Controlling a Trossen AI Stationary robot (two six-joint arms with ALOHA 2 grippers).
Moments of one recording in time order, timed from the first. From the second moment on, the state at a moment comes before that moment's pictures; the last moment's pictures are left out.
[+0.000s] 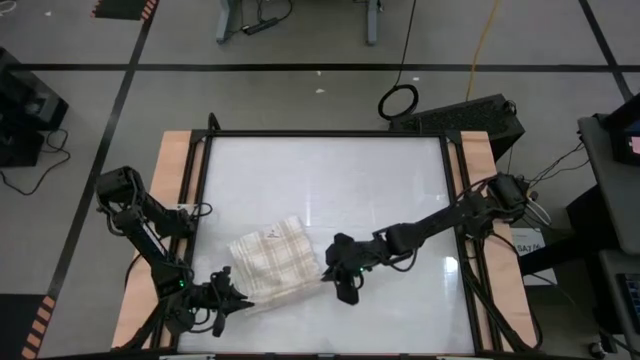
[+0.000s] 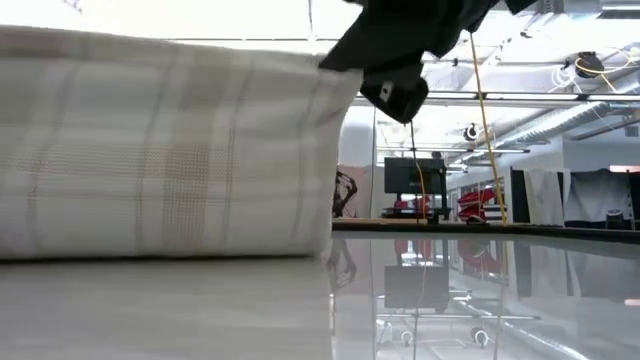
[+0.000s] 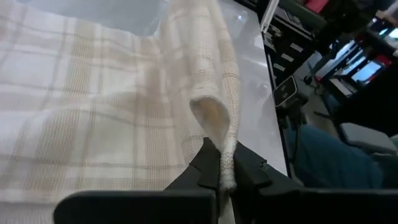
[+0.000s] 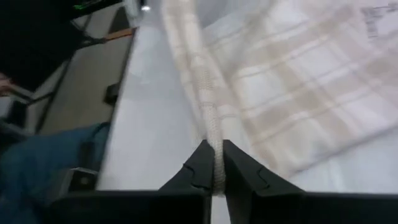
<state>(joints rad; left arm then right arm) -1.16 1.49 0.52 0.23 -0.87 -1.15 0.34 1.74 1.12 -0.06 -0.01 0.47</state>
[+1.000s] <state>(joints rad) -1.17 1.53 0.52 0.21 -0.94 -1.28 0.53 2.09 1.61 -0.32 0.34 0.15</state>
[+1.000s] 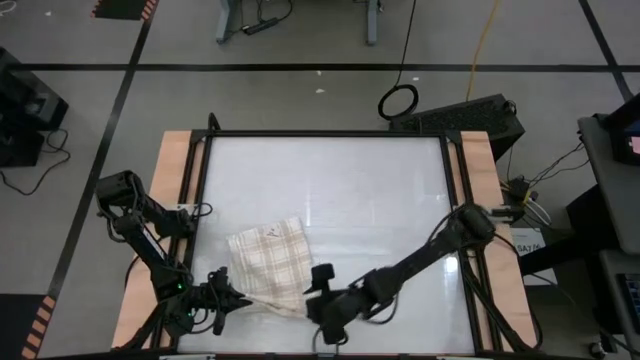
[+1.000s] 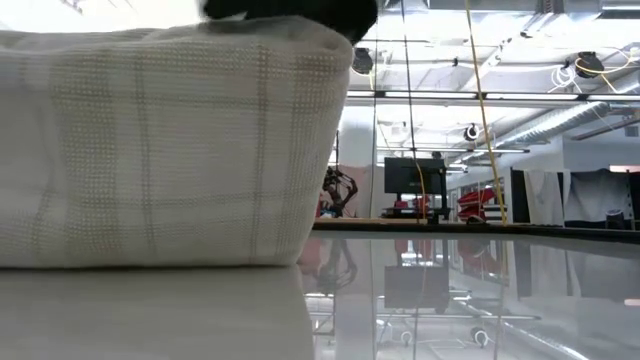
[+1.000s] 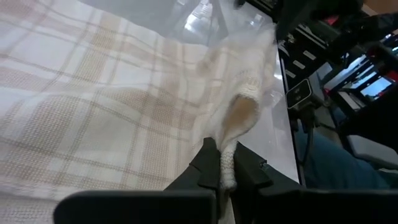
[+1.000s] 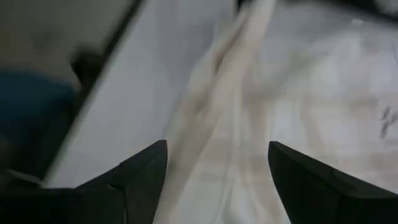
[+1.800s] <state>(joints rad) -1.17 1.53 0.52 0.19 -0.94 -1.30 0.57 2.35 2.01 -0.63 0.46 0.17</state>
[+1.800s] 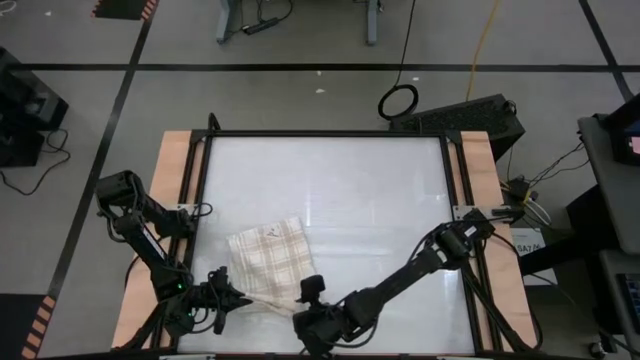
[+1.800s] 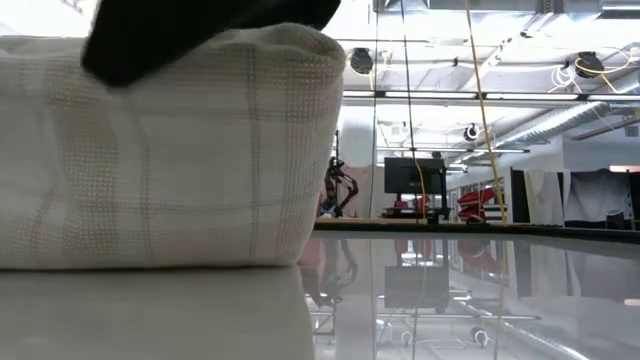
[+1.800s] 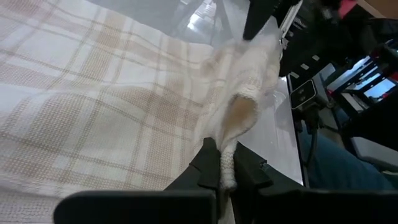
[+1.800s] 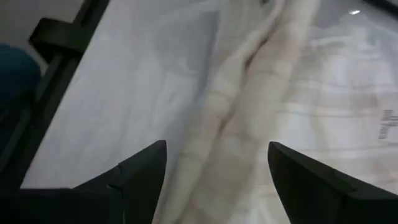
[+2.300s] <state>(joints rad) -1.17 1.53 0.52 0.19 -0.95 -1.28 0.54 2.36 2.01 -0.62 0.42 0.11</state>
